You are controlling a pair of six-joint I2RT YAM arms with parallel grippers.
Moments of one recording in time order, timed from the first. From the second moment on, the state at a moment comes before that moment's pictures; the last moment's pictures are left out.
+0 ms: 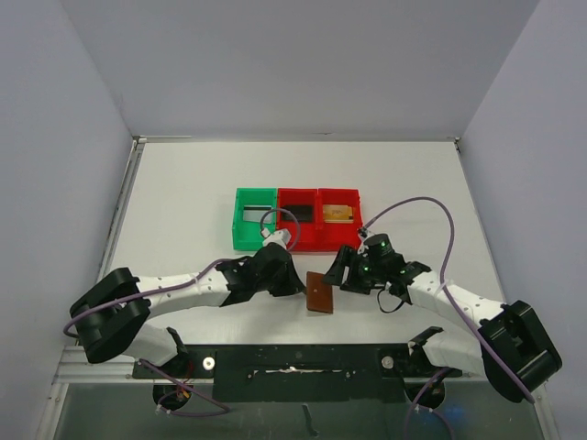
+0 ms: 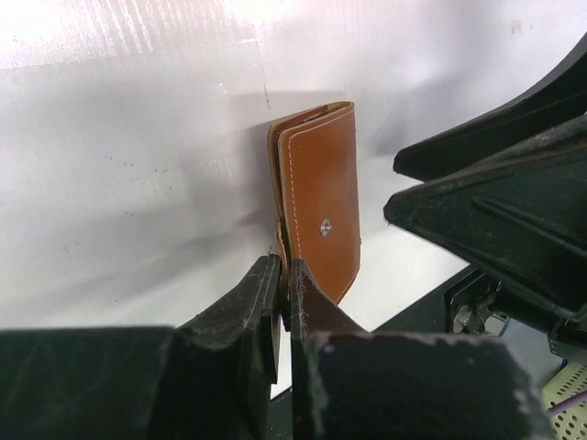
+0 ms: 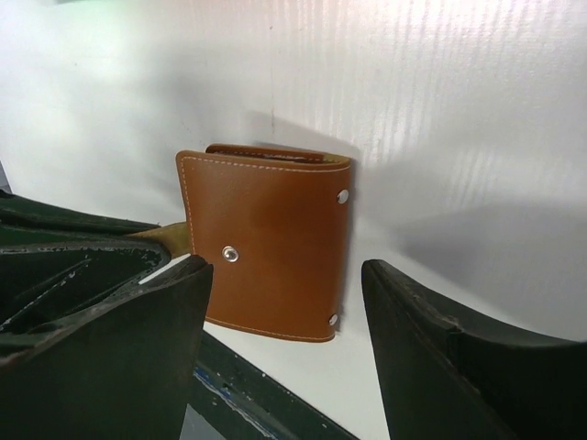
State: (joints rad) left arm -0.99 1.42 0.68 -0.03 -0.04 -1.01; right arm 0.54 1.15 0.46 -0.16 -0.30 0.79
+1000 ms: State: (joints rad) left arm -0.99 1.32 0.70 -0.06 -0.04 -0.96; right arm 0.66 1.24 0.60 -0.21 -0.25 0.78
